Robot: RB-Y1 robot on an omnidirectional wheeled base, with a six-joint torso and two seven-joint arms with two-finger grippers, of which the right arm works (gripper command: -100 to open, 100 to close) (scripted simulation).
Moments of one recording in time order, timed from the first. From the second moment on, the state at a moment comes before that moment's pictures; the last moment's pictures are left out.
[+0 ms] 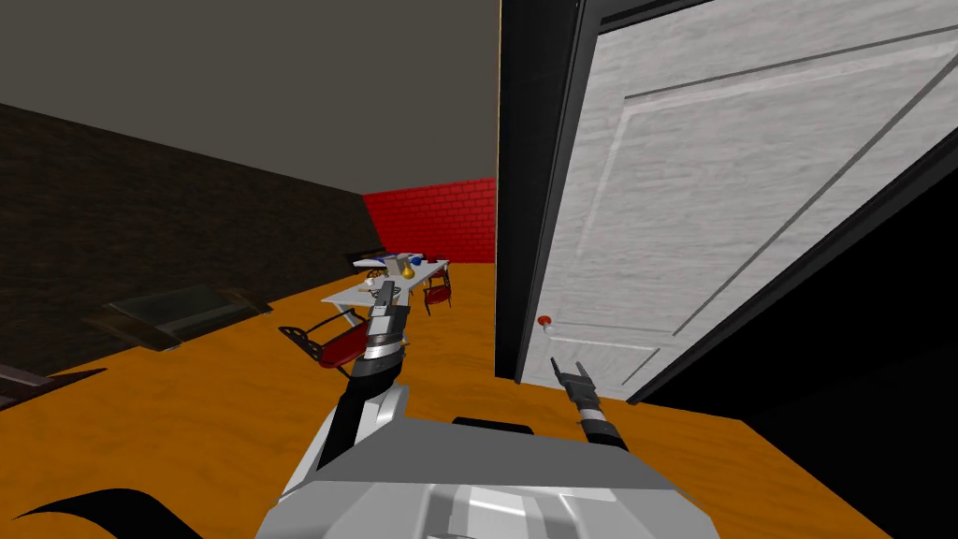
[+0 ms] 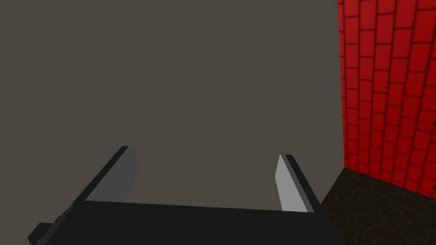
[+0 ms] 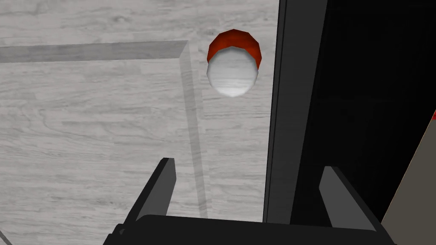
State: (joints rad) arm 0.26 -0.16 -0.09 -1.05 0.07 -0.80 1.28
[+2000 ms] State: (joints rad) arm 0.09 -0.19 -0.25 -0.79 0.00 -0.81 1.36
